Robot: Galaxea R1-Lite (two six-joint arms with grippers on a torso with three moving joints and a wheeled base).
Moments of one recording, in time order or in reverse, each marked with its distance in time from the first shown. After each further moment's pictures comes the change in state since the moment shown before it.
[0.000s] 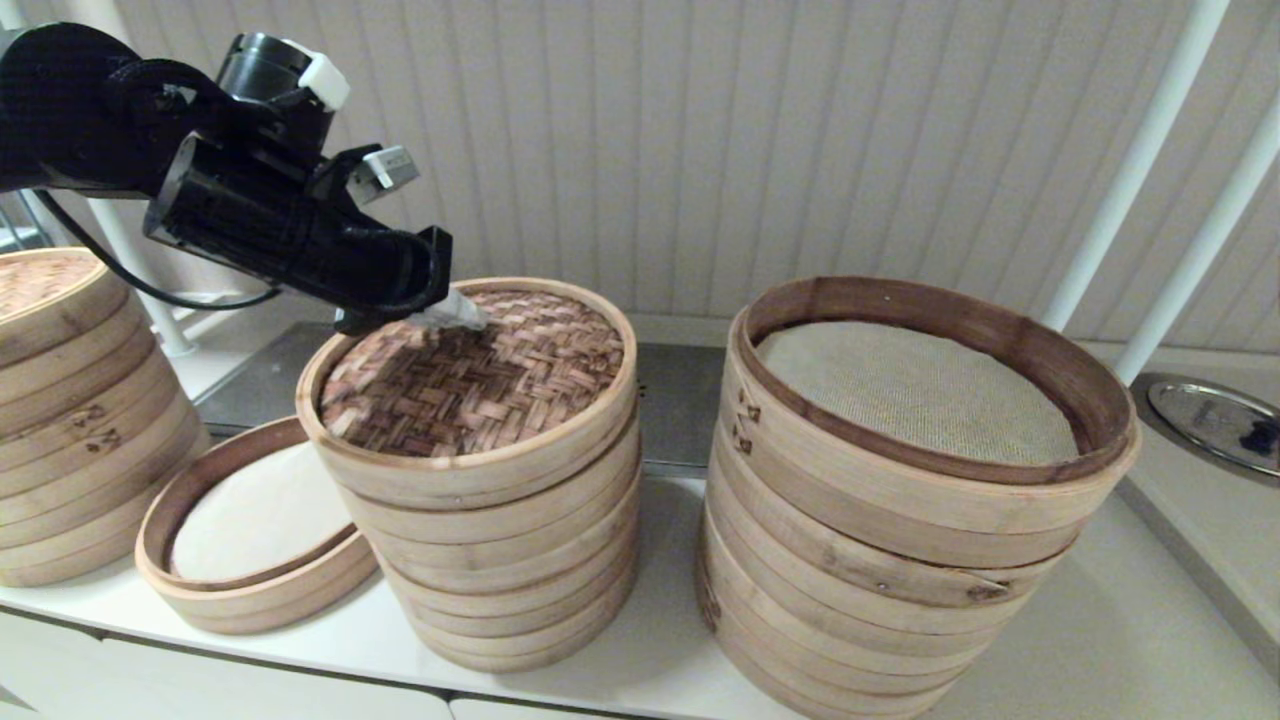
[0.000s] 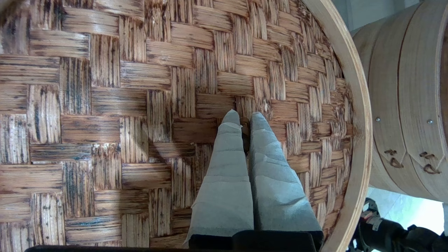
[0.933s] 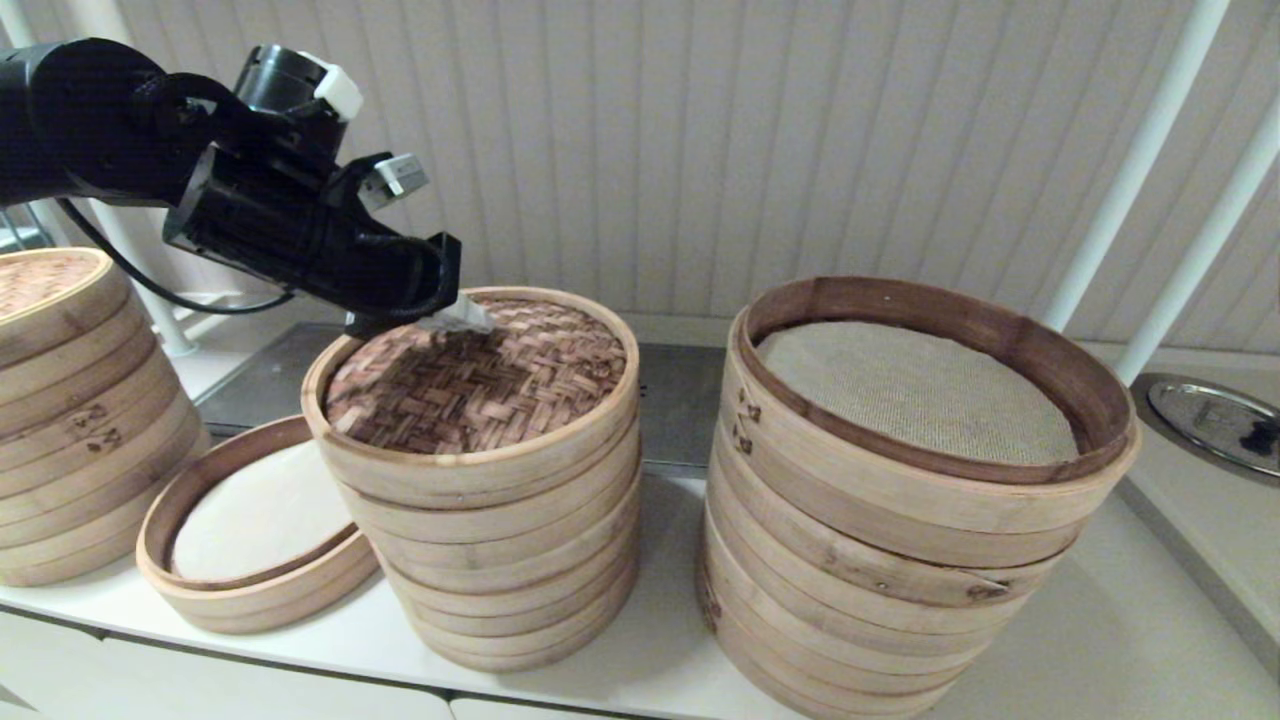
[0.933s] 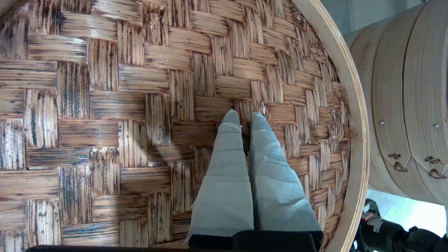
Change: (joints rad) left arm -0.011 0.022 -0.001 -0.014 0.000 -0.004; right arm 0.000 0.000 0.000 0.000 0.000 0.000
